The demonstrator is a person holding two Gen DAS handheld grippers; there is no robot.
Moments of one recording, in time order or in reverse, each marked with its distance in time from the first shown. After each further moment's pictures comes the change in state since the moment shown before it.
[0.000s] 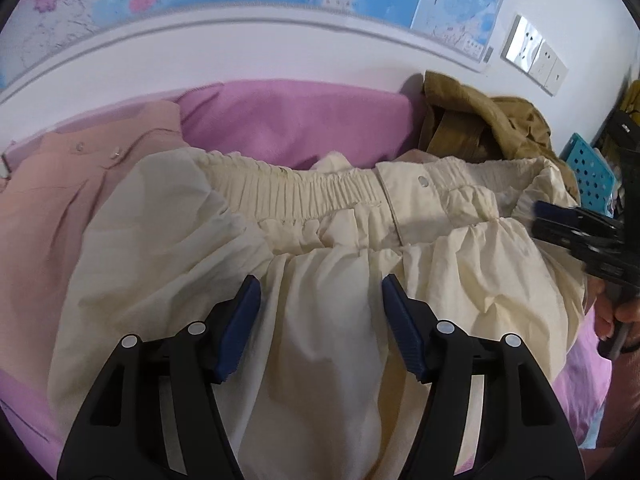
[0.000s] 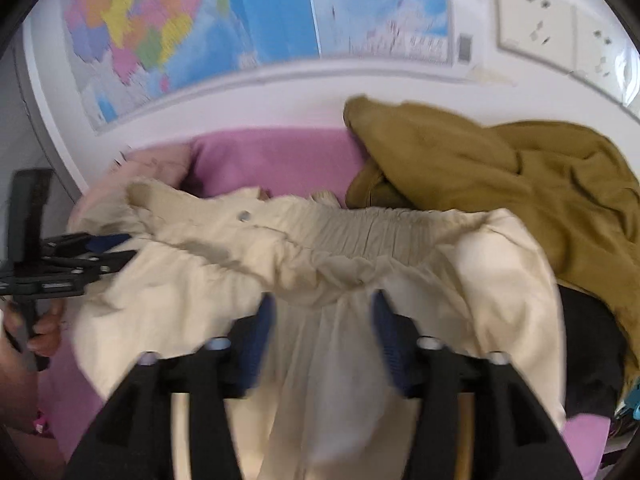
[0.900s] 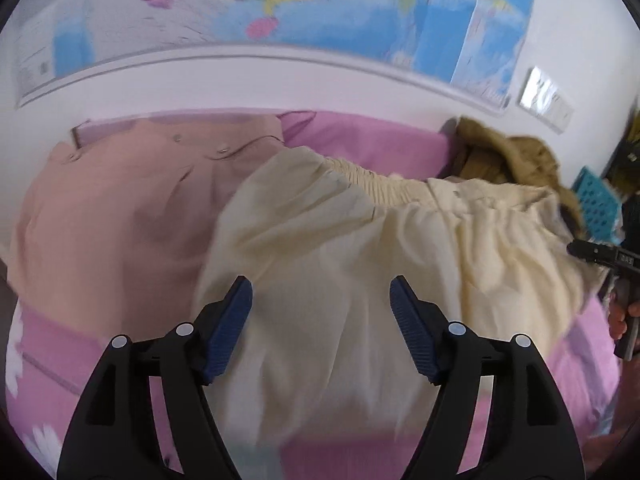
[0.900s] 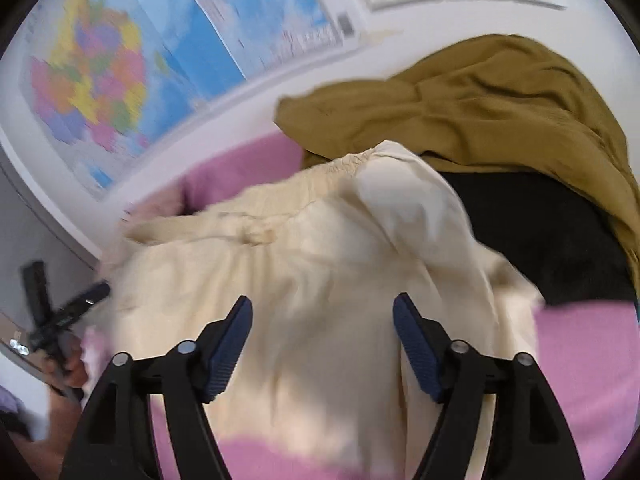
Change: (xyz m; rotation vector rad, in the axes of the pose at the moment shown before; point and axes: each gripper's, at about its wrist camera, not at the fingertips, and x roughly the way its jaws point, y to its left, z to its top) left arm -0.083 0.064 -0.056 -0.087 -0.145 0.060; right arm -0.057 -0.058 -0.060 0.319 -0.026 0.109
